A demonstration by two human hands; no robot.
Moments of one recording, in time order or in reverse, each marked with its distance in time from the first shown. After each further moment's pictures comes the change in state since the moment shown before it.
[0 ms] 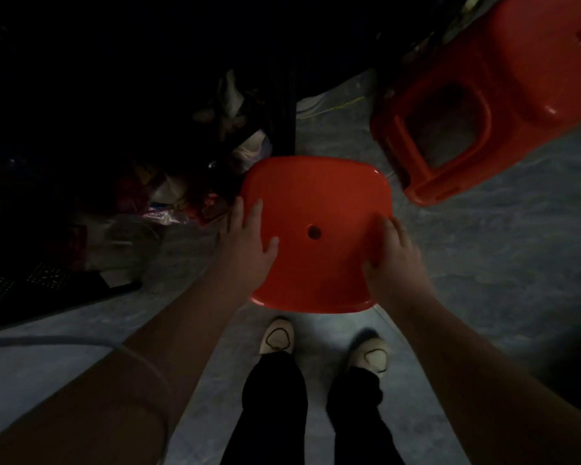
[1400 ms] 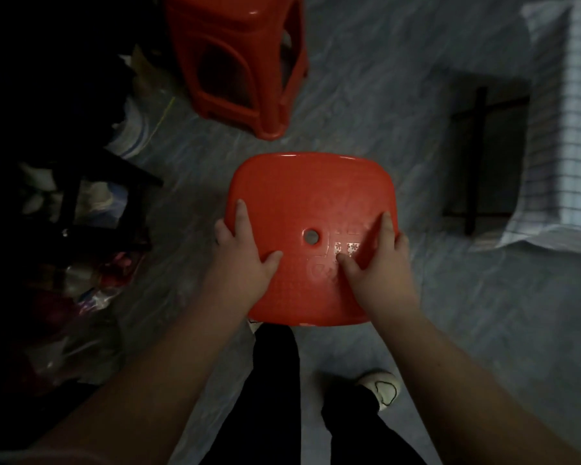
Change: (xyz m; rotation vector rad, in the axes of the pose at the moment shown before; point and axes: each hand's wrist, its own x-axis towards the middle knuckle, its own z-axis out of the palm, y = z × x) left_hand -0.195 0.172 0.030 0.134 -0.291 0.442; right_hand -0.274 0.142 -0.001 0.530 0.465 0.633
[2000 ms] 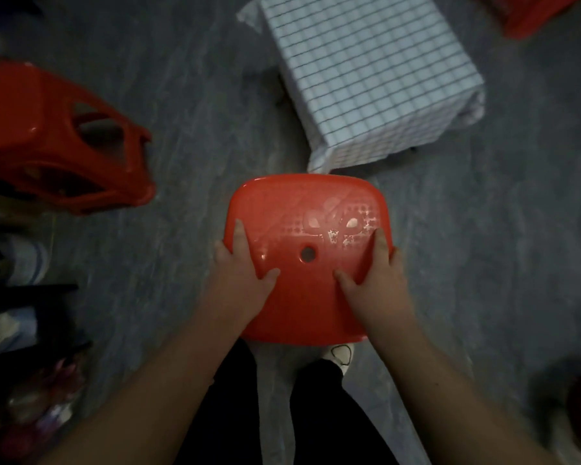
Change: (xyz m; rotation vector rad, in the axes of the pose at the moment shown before) left_hand -0.212 0.257 0.186 0.274 -0.190 0.359; right_hand -0.142 0.299 -0.216 0.281 0.203 0.397
